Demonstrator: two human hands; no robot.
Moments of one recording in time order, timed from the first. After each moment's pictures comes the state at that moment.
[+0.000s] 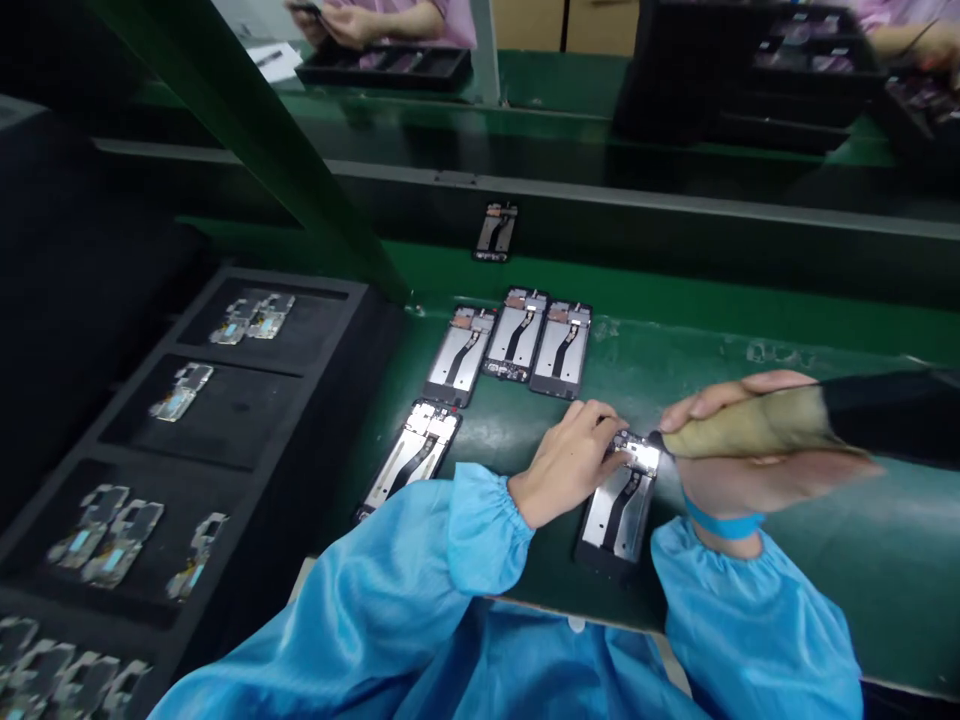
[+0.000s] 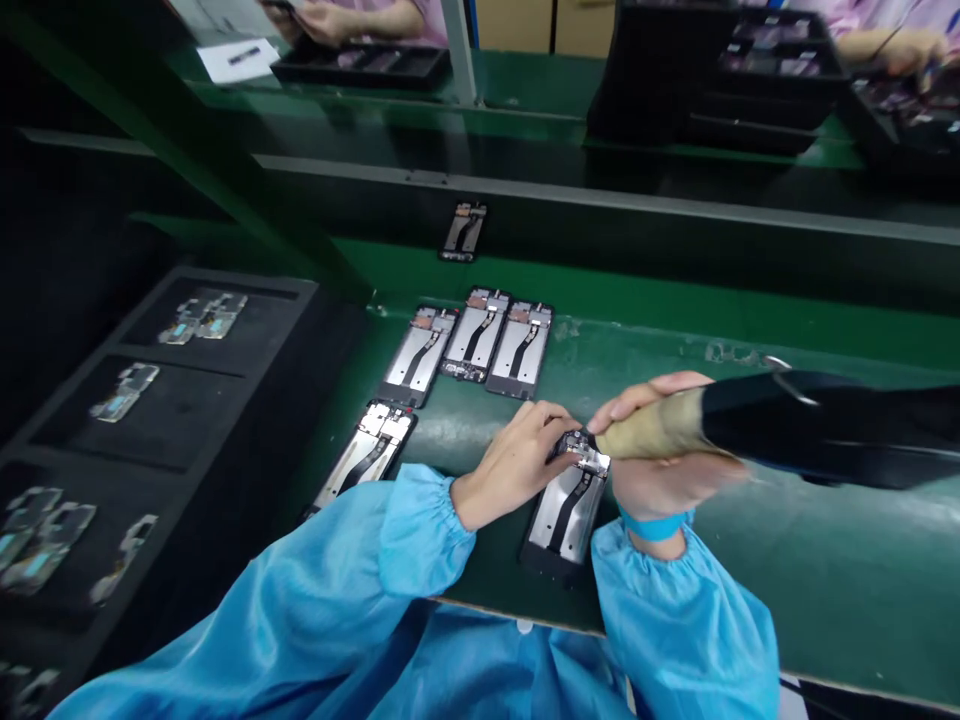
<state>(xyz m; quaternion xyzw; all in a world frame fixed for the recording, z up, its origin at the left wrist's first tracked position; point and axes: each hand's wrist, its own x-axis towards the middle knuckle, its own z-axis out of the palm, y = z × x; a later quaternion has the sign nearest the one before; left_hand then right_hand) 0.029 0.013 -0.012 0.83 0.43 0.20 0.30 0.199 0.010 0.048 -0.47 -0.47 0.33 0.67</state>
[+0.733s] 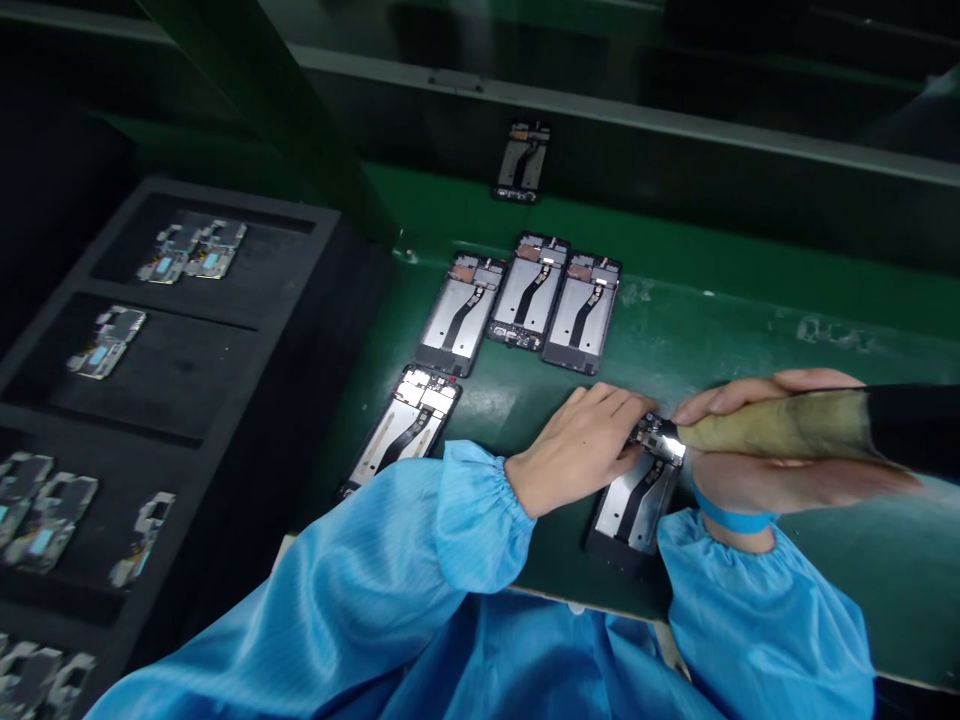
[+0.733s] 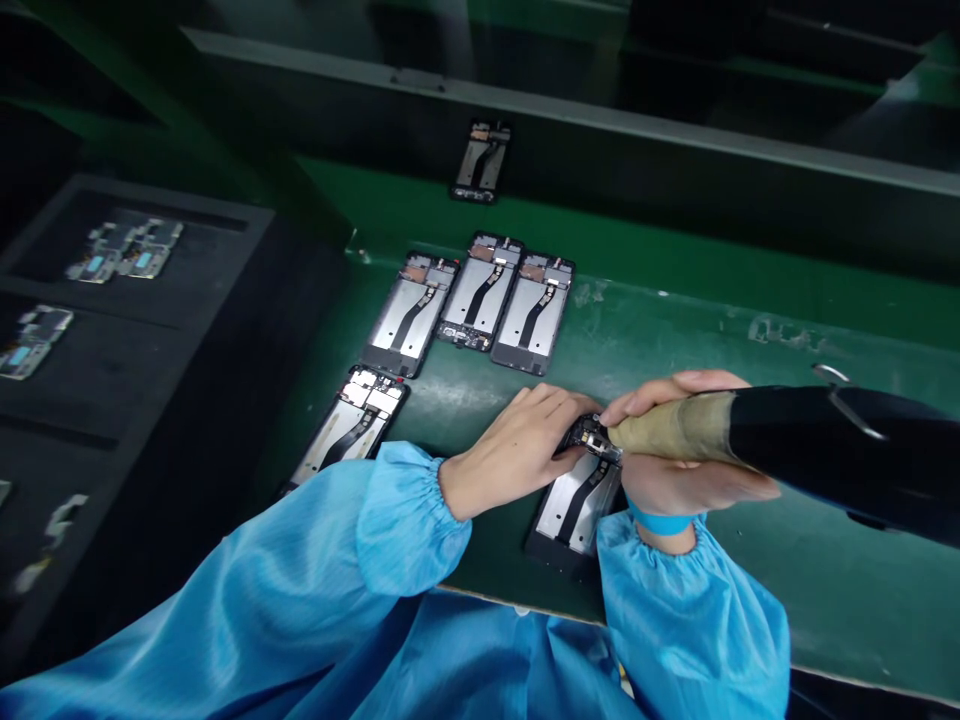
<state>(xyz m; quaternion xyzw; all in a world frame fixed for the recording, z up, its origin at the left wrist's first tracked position) 0.020 0.012 -0.005 0.85 0.38 0.19 0.32 0.201 0.029 0.006 -0.38 -0.49 0.26 0.74</state>
